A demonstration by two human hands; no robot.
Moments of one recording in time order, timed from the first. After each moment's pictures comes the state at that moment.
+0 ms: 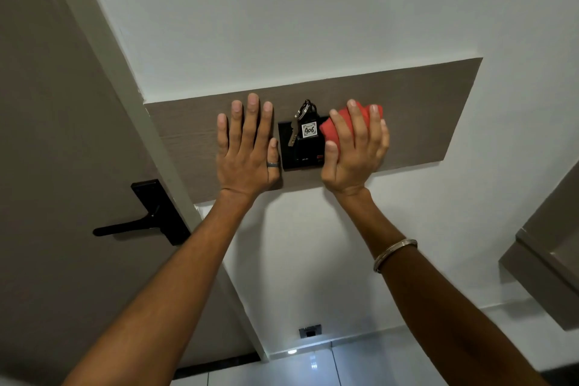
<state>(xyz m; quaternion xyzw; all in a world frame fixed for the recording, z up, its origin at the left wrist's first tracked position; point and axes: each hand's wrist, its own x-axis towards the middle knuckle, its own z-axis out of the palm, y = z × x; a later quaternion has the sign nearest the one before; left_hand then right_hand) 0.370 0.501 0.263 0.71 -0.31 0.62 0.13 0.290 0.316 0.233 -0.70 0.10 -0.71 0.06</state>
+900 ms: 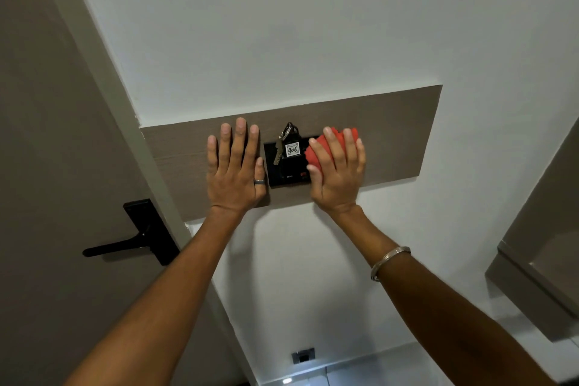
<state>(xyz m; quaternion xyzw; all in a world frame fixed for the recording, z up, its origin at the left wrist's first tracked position) 0.371 0.501 0.264 0.70 -0.33 0.62 0.13 0.273 0.304 0.237 -0.75 0.04 -0.66 0.01</state>
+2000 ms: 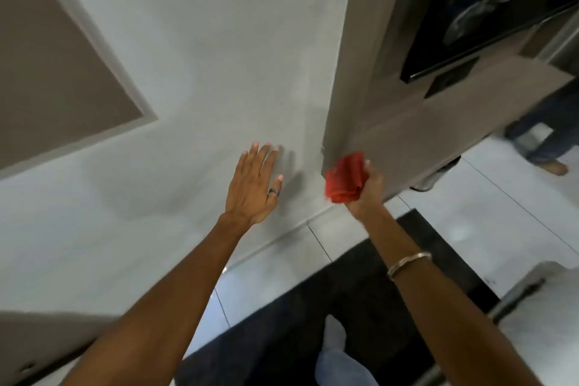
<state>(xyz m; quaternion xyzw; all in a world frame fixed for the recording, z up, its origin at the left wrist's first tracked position) 0.086 0.093 0.062 0.81 -0.56 0.05 0.17 -0.099 -0.082 0.062 -0.23 0.40 -0.32 0.83</state>
